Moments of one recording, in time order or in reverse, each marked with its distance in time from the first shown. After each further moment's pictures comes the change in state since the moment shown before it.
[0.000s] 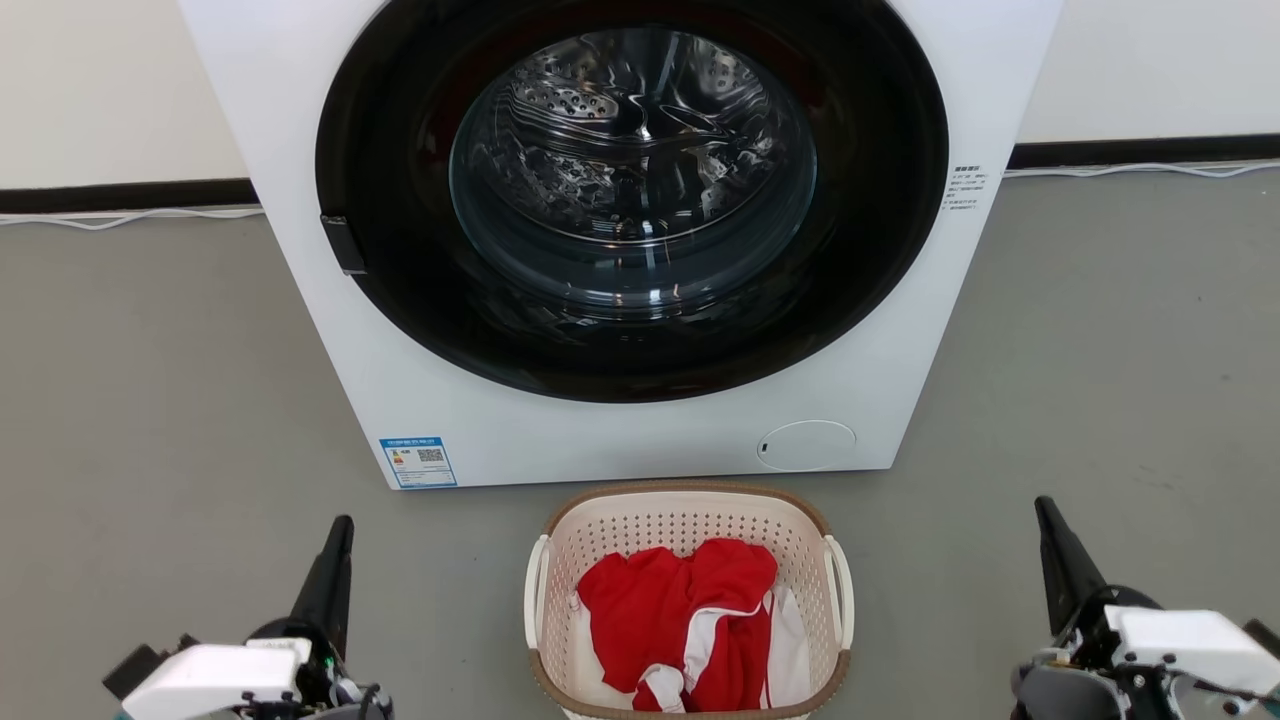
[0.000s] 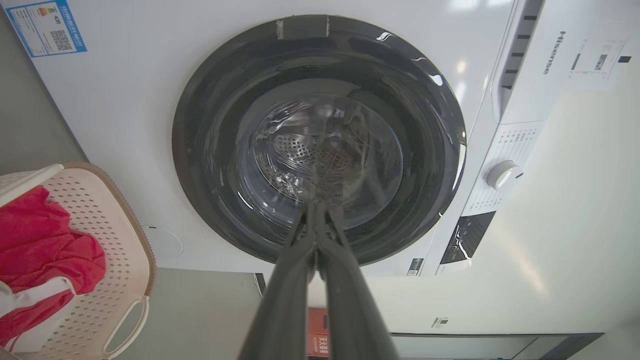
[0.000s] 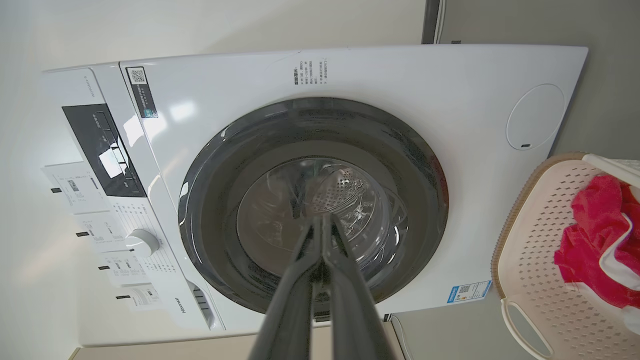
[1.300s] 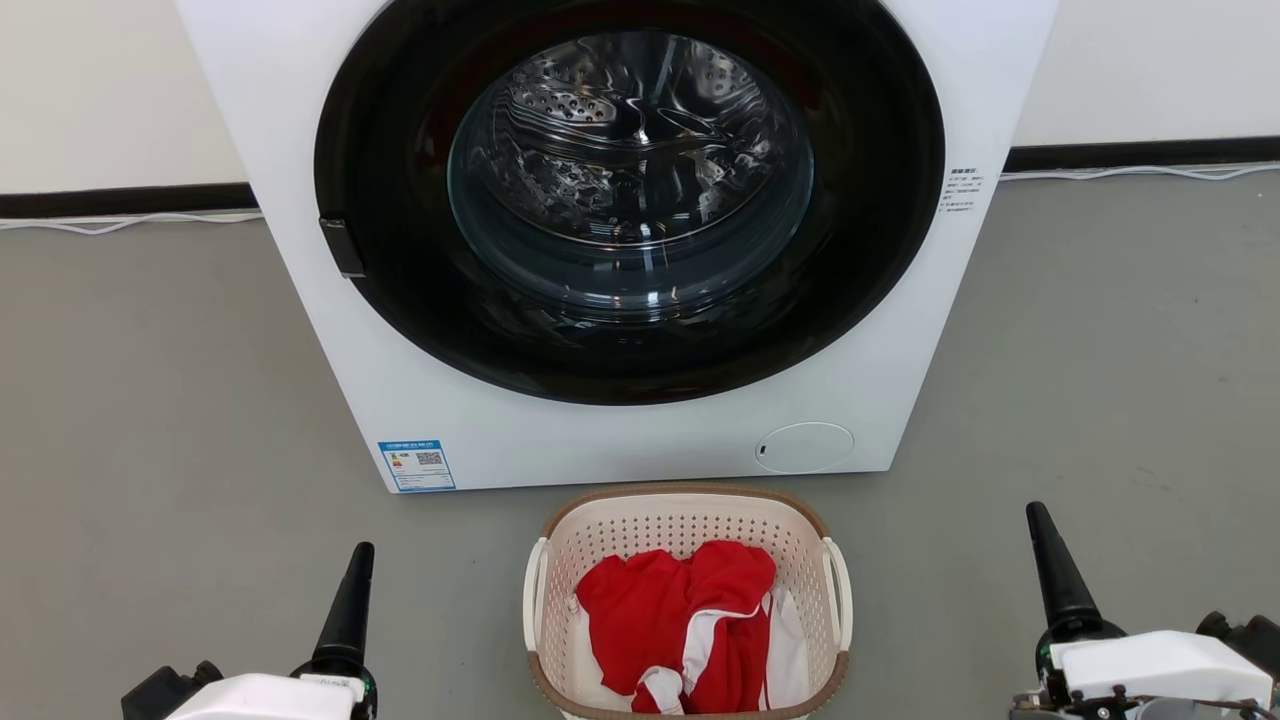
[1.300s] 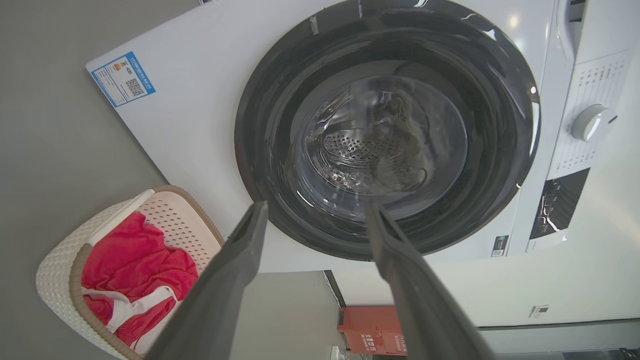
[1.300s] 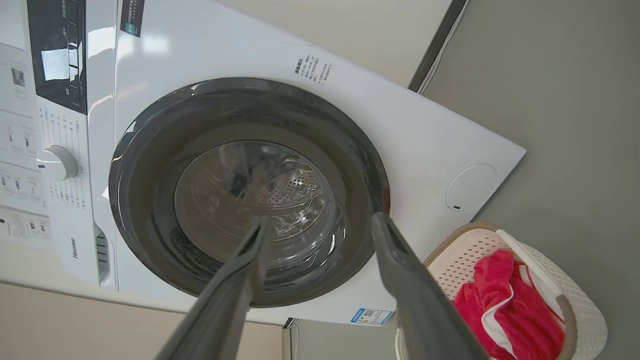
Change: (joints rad) left arm 0.046 -0.007 -0.043 0.034 0.255 0.003 -0.100; right arm 0.056 0.006 0.030 -0.037 -0.408 -0.001 -0.095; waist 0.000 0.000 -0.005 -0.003
